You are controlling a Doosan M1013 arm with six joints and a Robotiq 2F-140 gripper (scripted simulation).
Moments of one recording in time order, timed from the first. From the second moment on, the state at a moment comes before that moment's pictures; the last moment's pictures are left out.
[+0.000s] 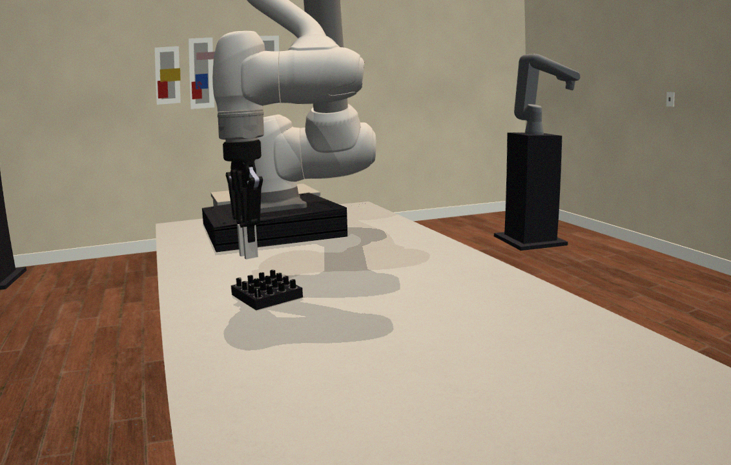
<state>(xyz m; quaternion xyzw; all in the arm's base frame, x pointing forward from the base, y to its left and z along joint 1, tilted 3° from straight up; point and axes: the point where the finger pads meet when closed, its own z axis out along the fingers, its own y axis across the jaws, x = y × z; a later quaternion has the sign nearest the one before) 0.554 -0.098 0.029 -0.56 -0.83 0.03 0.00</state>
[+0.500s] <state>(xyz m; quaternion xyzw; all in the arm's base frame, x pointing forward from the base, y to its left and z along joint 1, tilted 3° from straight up) 0.554 -0.099 0.012 -0.56 -0.83 0.03 0.00</state>
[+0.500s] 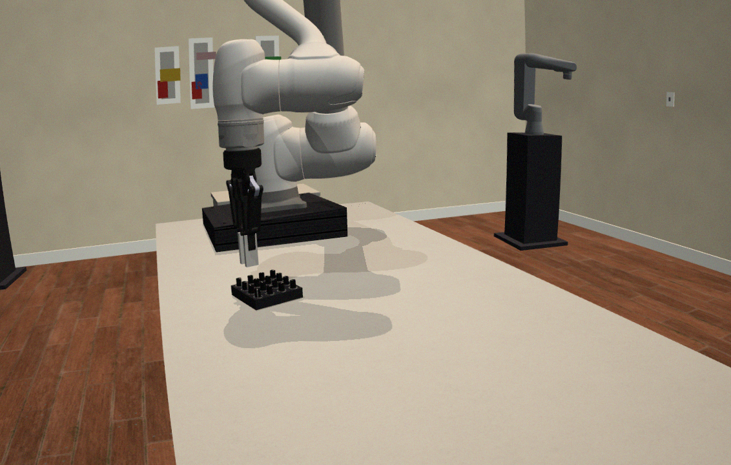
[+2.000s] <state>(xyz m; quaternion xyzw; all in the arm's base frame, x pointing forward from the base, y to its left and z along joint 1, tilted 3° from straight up) 0.553 -0.100 -0.007 -0.56 -0.83 0.03 0.00</state>
